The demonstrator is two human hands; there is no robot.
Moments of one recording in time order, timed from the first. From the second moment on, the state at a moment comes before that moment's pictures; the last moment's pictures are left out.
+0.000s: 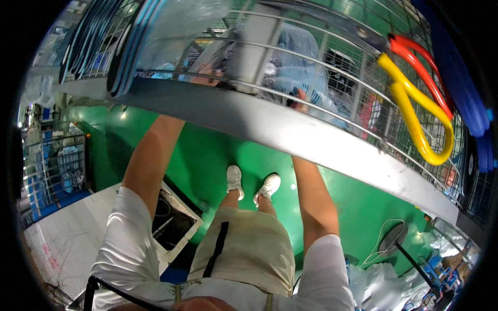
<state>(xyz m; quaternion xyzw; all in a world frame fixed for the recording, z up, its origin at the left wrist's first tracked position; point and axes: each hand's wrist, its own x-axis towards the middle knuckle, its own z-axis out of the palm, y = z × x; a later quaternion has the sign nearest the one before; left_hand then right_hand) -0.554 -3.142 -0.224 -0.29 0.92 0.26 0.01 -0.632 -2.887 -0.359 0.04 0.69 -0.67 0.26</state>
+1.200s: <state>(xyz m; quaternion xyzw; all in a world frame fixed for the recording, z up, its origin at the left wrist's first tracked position) -0.562 -3.188 -0.239 -0.29 0.88 0.38 0.01 -0.570 -2.977 -0.294 -0.16 0.74 -0.64 0.14</state>
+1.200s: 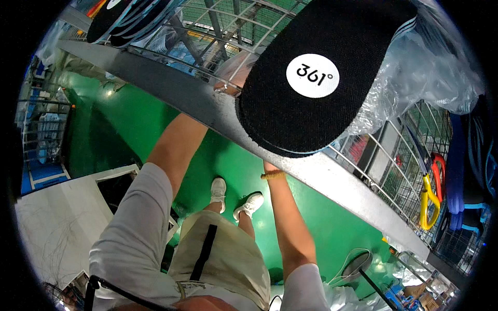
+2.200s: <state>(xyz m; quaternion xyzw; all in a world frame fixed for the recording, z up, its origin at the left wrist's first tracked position) -0.525 -3.189 -0.206 -0.18 0.84 0.46 0.21 -0.676 -2.864 -0.325 -0.25 0.94 -0.15 0.18</state>
